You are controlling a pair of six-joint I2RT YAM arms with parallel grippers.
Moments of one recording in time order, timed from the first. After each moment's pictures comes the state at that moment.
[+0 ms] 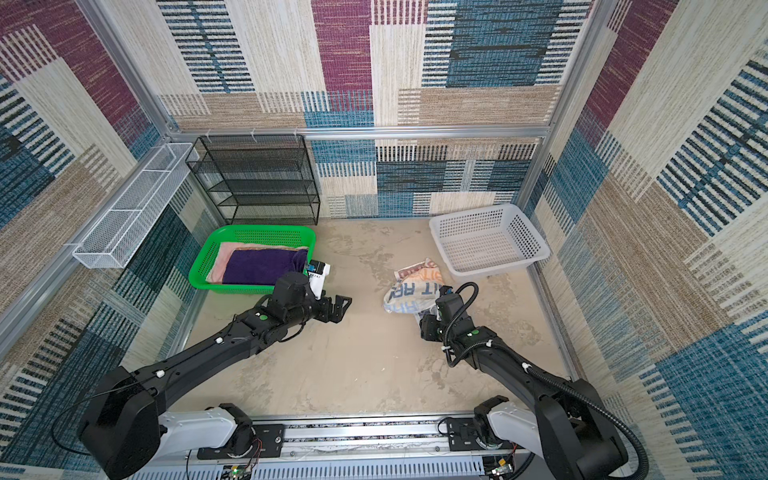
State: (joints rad) left arm -0.59 1.28 0.79 -0.12 0.07 -0.26; right arm 0.41 1.15 0.48 -0.21 -0.03 0.49
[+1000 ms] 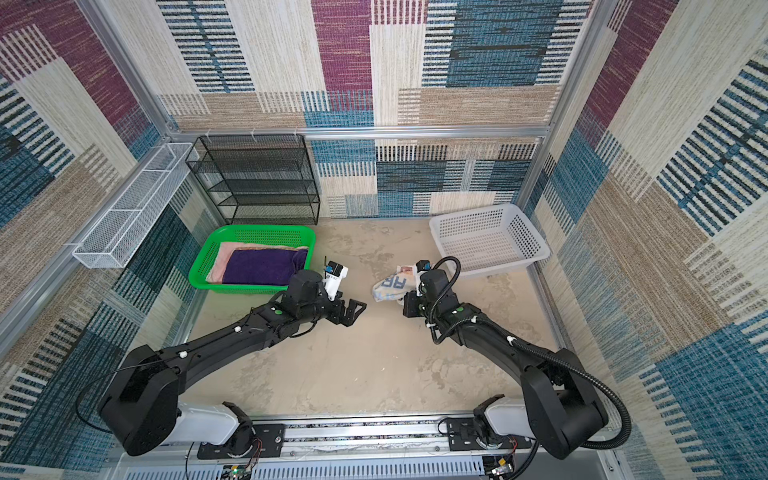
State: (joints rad) left arm -0.64 1.41 0.84 -0.04 0.20 -0.20; right arm 0.47 1.31 0.73 -0.10 -0.15 0.42
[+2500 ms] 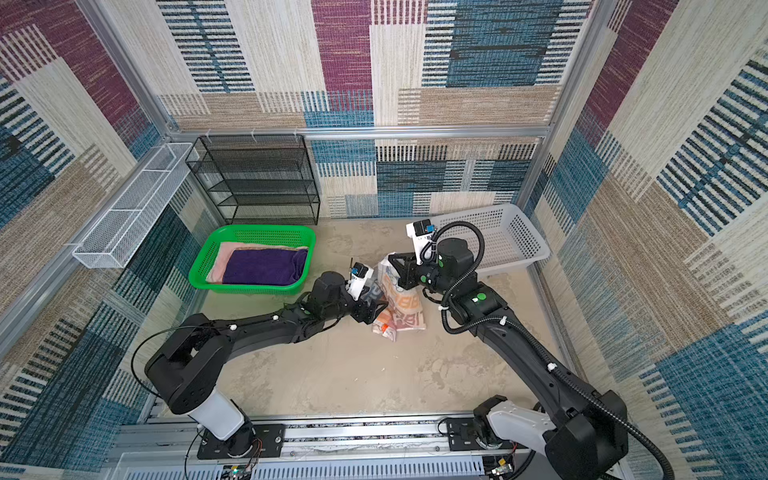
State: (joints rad) left arm -0.71 1.67 0.88 0.30 0.24 -0.12; right arm 0.47 1.15 1.01 -0.15 -0.35 0.33
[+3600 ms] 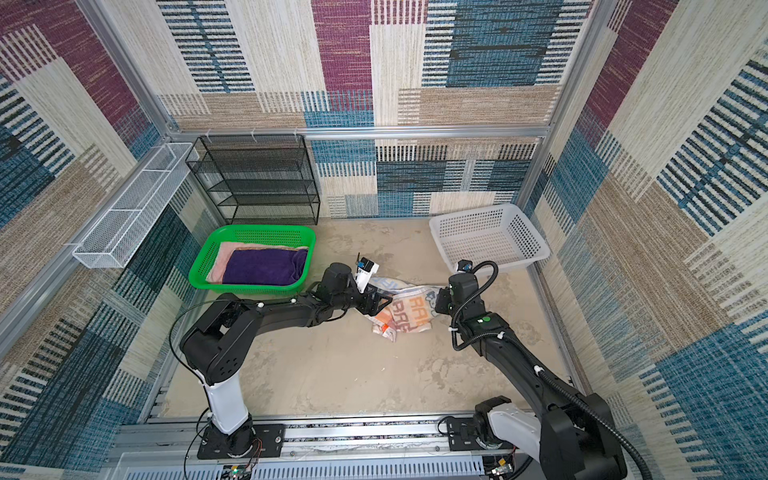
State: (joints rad) left arm -0.64 1.89 1.04 0.29 0.40 -0.16; right arm 0.30 1.11 0.63 -0.21 0.16 0.41
